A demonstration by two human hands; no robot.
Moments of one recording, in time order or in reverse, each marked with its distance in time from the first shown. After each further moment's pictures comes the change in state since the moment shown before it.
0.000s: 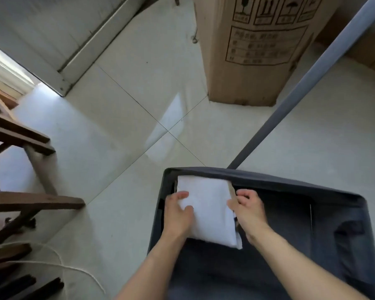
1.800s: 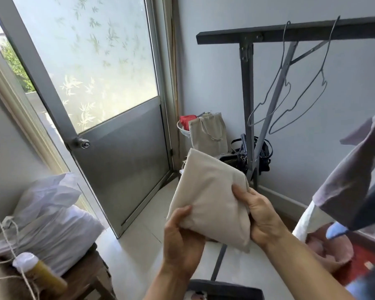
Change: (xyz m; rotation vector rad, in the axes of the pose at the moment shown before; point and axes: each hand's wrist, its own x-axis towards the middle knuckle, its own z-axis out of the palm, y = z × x) left_hand -0.609 0.416 -0.316 -1.272 -0.728 0.450; right_hand -0.662 -0.434 -0.231 0.763 -0.415 -0.482
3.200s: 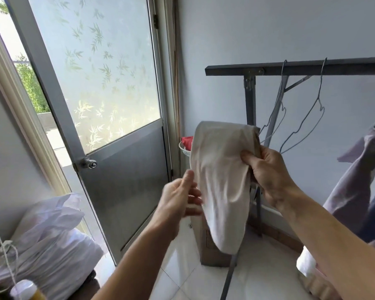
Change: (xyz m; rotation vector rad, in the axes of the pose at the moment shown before) left_hand 0.017 0.097 0.040 0.868 0.109 0.154; right_hand -0.012 -0.068 0.079 -0.587 0.099 -0.594
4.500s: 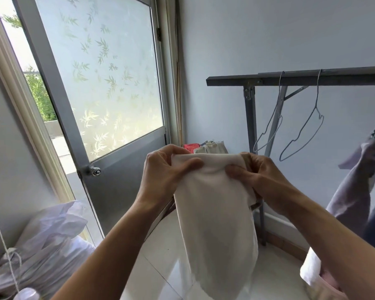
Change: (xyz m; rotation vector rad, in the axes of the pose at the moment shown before) left_hand -0.004 0.063 -0.012 0.328 0.115 0.622; right_hand -0.025 -0.025 -0.005 -0.066 -0.365 -0.068
